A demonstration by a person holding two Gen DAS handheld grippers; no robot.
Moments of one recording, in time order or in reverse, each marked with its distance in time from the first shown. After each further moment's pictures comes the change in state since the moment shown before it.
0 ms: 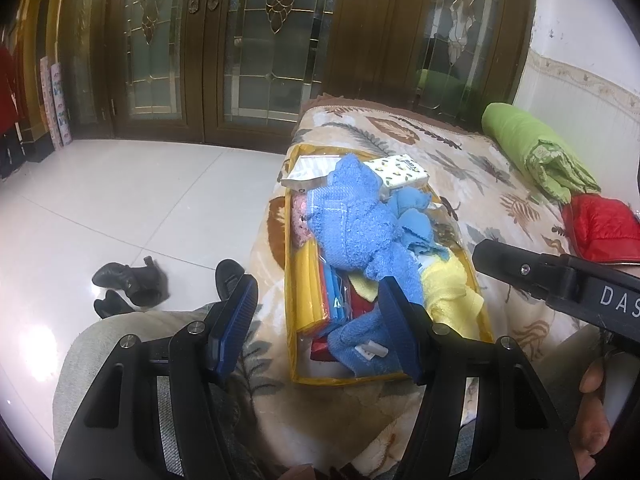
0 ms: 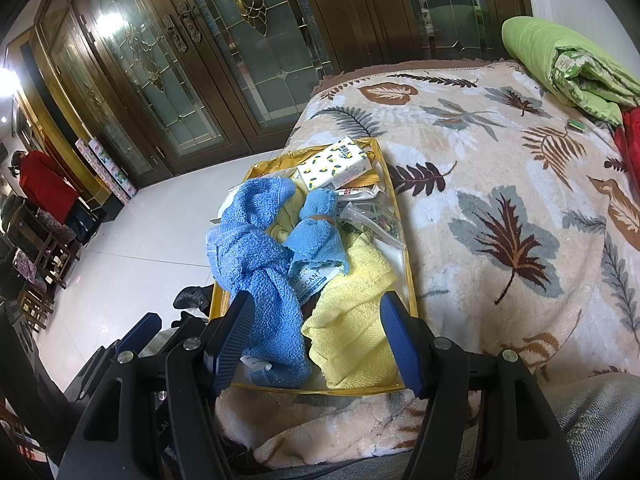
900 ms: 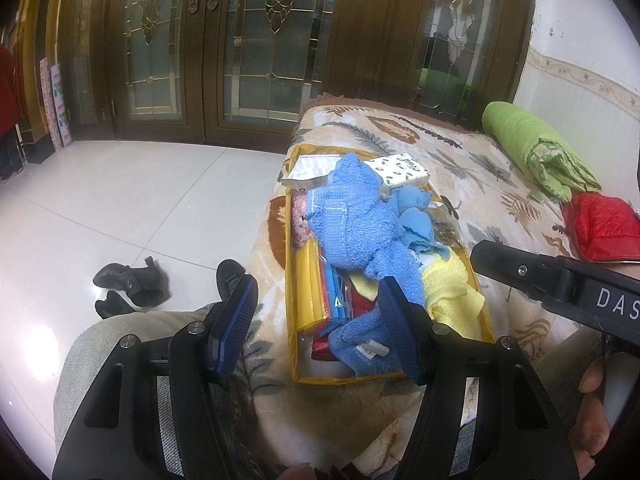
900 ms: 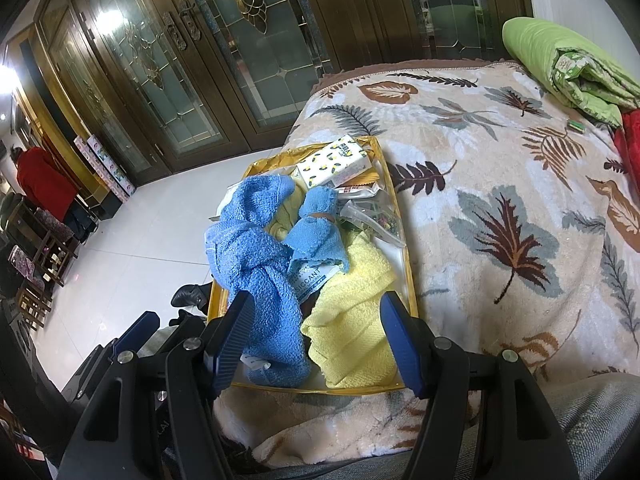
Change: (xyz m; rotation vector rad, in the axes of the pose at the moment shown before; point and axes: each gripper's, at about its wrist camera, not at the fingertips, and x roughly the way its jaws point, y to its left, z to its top) left arm -0.001 0.000 -0.001 0.000 0.001 0.001; right arm 0.000 0.002 0.000 -0.004 0.003 -0.007
